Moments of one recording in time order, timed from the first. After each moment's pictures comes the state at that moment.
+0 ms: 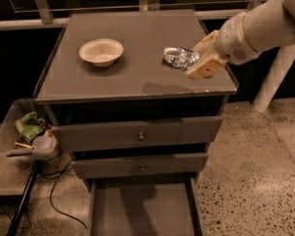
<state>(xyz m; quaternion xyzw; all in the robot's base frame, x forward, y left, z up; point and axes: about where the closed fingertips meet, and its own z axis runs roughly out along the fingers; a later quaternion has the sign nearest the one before) 0.598 -0.136 0.936 -0.58 0.71 0.07 0.40</state>
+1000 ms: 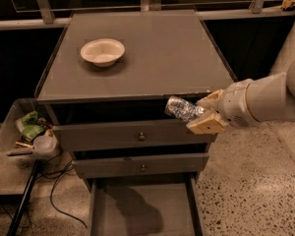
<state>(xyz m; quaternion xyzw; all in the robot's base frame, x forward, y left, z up) 0.498 -0.146 0.844 -0.51 0.77 0.09 0.38</state>
